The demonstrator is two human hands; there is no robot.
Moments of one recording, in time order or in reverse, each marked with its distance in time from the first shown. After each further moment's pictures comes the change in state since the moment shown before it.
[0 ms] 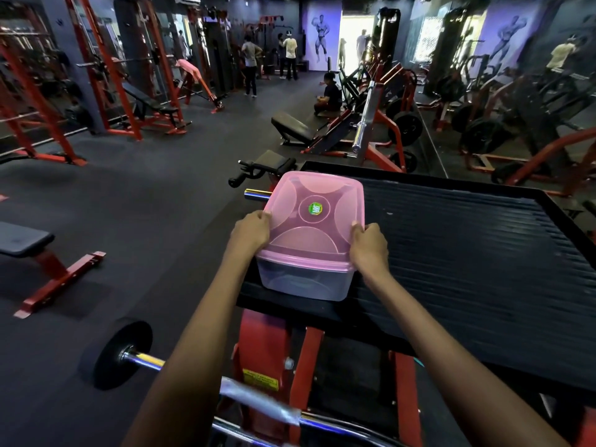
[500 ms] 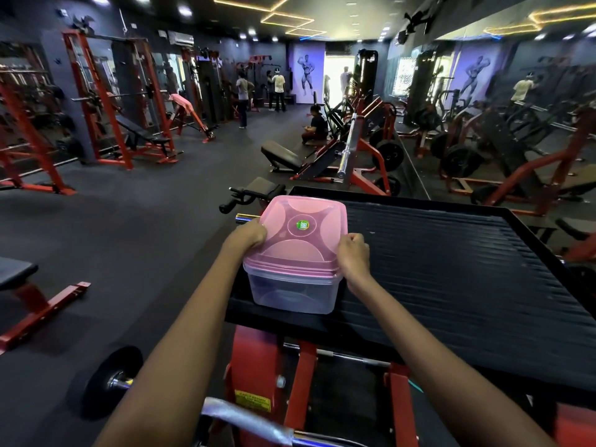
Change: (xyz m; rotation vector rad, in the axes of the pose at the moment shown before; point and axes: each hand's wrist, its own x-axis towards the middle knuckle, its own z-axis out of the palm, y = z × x) left_hand 0.003 0.032 -0.027 0.057 -0.149 0.029; right_hand -0.015 -0.019 -0.015 0.244 -0.004 0.057
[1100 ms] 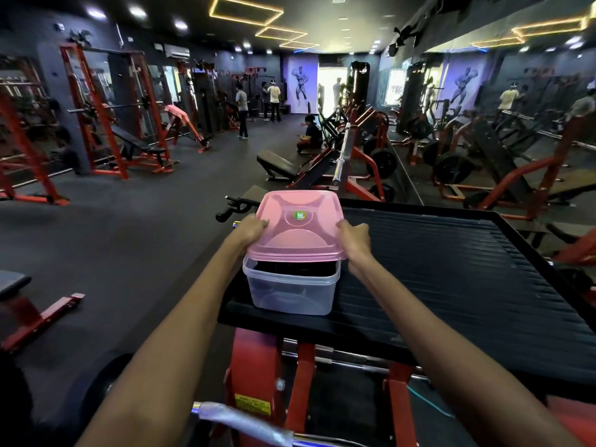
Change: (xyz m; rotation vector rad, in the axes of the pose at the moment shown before) left_hand 0.001 0.008 -0.014 -0.461 0.027 0.077; right_hand 0.007 -0.032 -0.017 0.230 -0.010 0.048
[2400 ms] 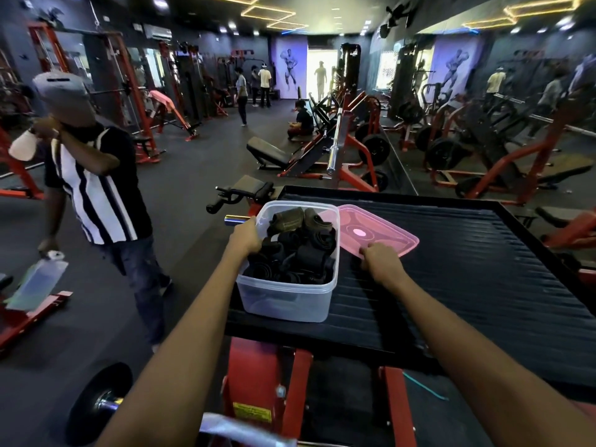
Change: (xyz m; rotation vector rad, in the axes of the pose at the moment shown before) left_hand 0.026 -0.026 0.017 0.525 0.020 0.050; right_hand 0.102 0.093 -0.046 -1.412 -0.167 -0.646
